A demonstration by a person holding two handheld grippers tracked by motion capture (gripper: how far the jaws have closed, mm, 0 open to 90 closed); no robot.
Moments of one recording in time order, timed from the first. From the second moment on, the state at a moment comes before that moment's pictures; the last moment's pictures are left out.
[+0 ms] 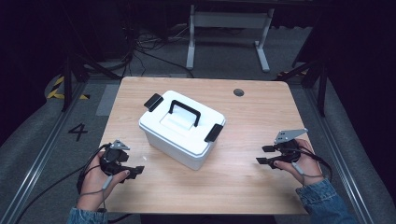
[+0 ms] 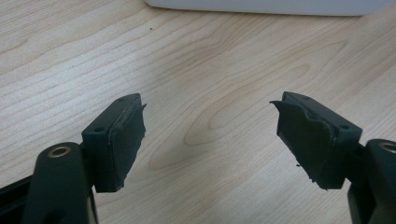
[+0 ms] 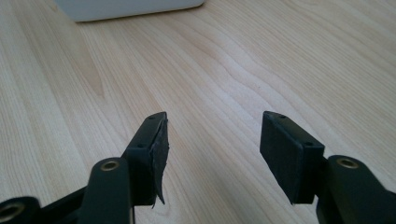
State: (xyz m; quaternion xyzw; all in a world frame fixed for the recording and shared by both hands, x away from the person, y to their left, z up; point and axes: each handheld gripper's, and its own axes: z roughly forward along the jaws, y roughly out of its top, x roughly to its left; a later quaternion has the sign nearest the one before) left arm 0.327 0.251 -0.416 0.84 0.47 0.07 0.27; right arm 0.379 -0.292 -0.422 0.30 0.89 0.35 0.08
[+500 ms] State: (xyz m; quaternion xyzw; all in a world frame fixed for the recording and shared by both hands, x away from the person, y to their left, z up) left arm 0.325 0.256 -0.413 0.84 0.47 0.07 0.28; right arm 0.383 -0.273 -0.382 0.27 0.89 0.37 0.08
